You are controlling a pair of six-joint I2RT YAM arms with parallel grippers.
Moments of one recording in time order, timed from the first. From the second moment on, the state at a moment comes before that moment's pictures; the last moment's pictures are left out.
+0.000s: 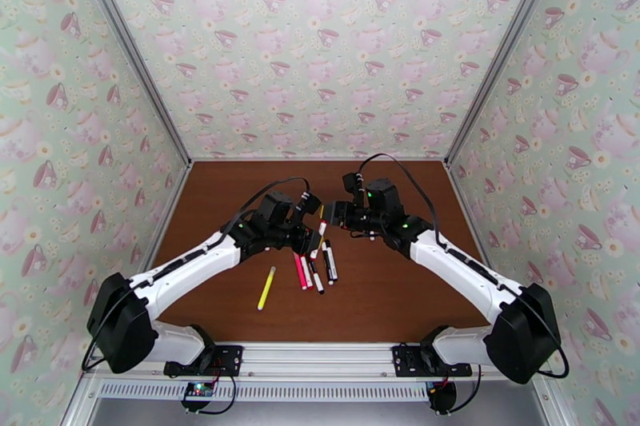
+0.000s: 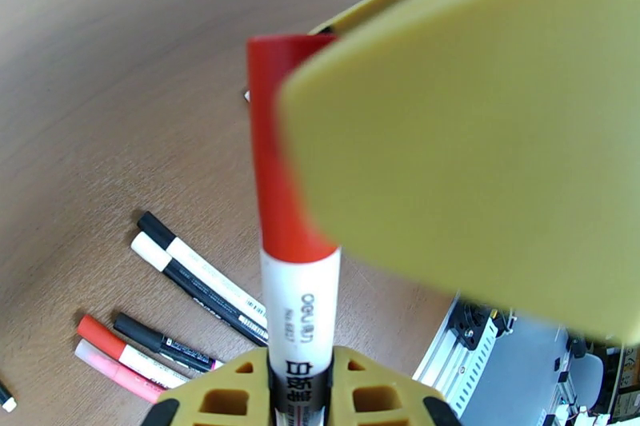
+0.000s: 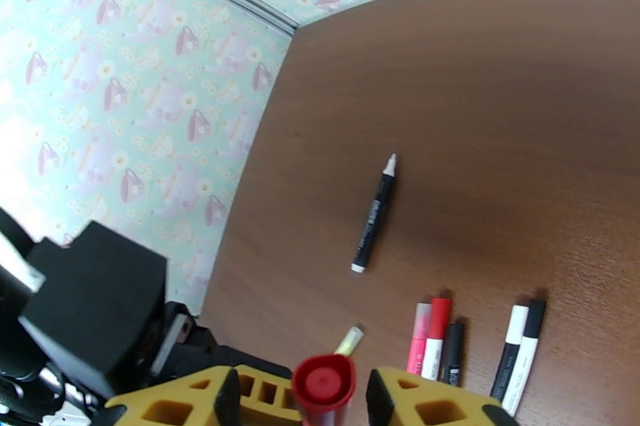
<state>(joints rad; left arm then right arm) -0.70 1.42 1.07 -0.38 0.42 -0.28 0.57 1.35 1.04 -0.20 -0.47 0.69</state>
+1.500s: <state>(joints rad) -0.72 1.45 1.01 -0.14 0.49 -0.37 0.57 1.34 1.05 -0.22 -0.44 0.73</state>
